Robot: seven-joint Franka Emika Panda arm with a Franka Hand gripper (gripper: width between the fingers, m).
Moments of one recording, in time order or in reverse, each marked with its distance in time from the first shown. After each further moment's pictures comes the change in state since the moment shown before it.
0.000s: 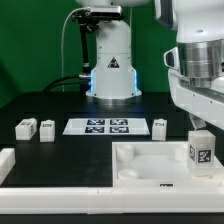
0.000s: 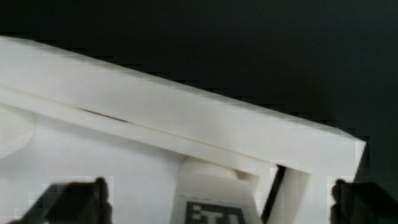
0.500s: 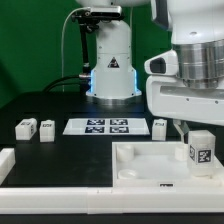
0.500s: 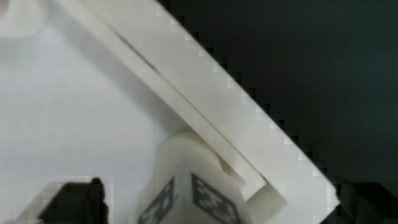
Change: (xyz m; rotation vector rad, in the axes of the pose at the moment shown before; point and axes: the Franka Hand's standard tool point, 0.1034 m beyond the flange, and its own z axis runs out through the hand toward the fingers) arm 0.010 0.003 0.002 0.002 0.006 -0.624
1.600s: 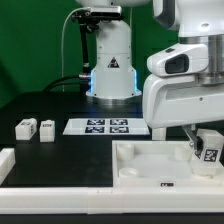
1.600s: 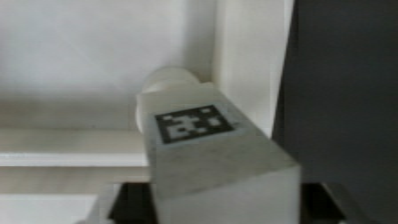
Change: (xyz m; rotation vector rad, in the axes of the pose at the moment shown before) arm 0.011 -0.003 -0.007 -0.052 0.066 -0.660
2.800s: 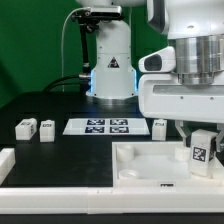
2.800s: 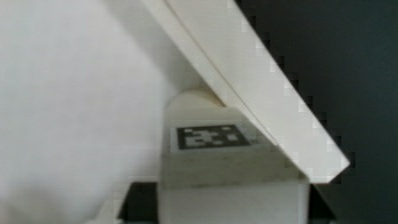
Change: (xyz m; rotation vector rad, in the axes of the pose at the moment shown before) arm -0.009 0.006 0.003 0.034 0.038 0.943
